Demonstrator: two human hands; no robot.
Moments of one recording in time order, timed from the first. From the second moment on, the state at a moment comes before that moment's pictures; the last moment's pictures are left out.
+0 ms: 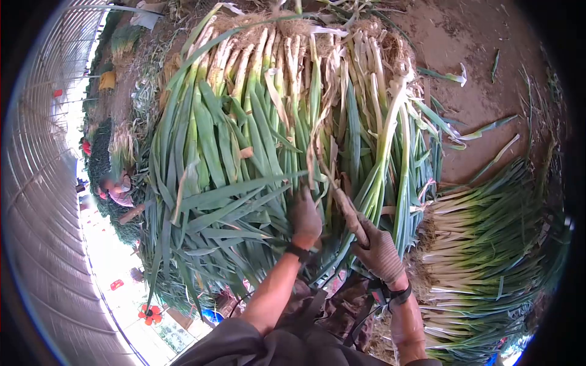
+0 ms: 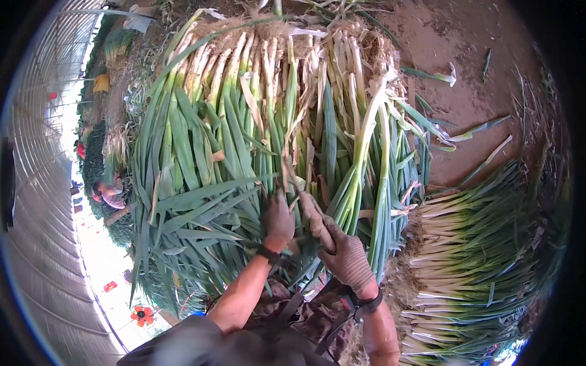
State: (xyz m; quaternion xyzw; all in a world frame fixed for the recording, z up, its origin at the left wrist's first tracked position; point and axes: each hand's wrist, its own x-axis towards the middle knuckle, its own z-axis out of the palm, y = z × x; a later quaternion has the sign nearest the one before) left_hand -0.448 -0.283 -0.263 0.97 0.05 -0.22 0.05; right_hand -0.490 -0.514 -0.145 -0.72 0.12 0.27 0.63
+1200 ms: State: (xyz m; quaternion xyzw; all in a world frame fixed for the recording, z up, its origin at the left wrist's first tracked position) left_hand -0.586 -0.301 -0.170 0.91 -0.15 -0.29 0.26; right_hand -0.548 -0.499 -0.104 -0.73 0.28 0.26 0.57
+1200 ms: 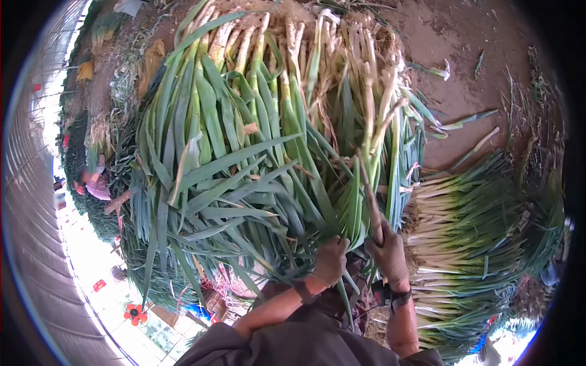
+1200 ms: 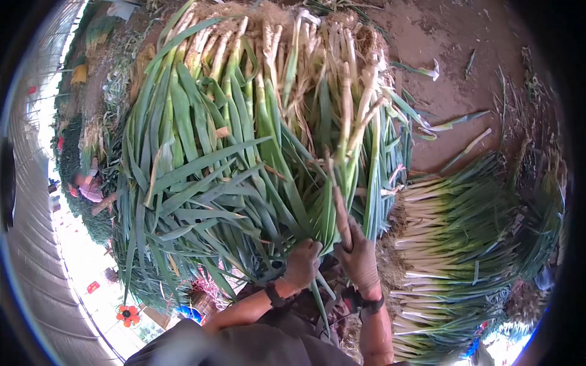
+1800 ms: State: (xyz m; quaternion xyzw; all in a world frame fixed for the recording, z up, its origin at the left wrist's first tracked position) left_hand -0.476 -0.355 -0.308 0.92 -0.01 -0.32 0.21; right_hand -0.600 -0.487 -0.140 -0.80 0.30 0.27 0.45
